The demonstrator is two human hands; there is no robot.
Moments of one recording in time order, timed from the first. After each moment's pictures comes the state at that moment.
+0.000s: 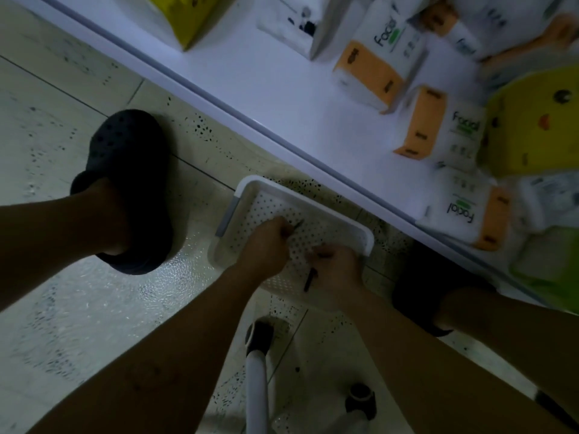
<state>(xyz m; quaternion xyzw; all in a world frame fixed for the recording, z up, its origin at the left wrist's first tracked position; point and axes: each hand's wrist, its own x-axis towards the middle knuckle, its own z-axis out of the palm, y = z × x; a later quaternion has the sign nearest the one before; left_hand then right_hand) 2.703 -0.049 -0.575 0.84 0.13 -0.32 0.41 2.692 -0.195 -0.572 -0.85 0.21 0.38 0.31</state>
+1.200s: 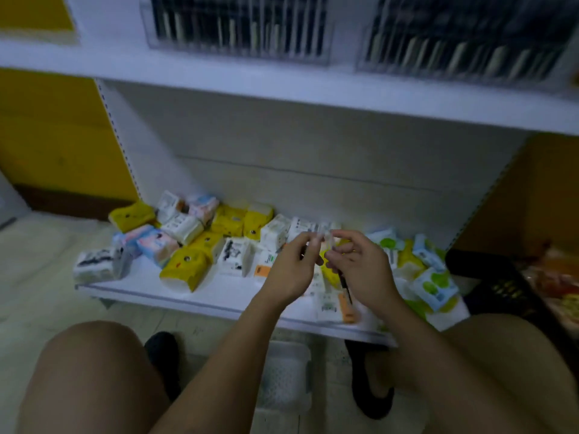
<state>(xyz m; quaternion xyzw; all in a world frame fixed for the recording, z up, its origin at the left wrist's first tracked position) 2.682 -0.117 -0.184 0.78 -0.17 -0.04 0.60 2.657 -0.257 -0.180 -0.81 0.03 -0.13 0.57</state>
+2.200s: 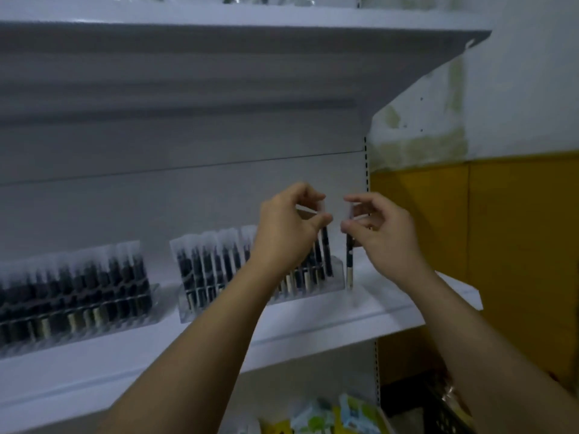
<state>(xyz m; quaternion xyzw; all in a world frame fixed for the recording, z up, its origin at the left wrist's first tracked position) 2.724 -0.356 0.183 0.71 -0.44 0.20 0.52 2.658 -0.503 0.147 -0.75 0.01 -0.50 0.44</state>
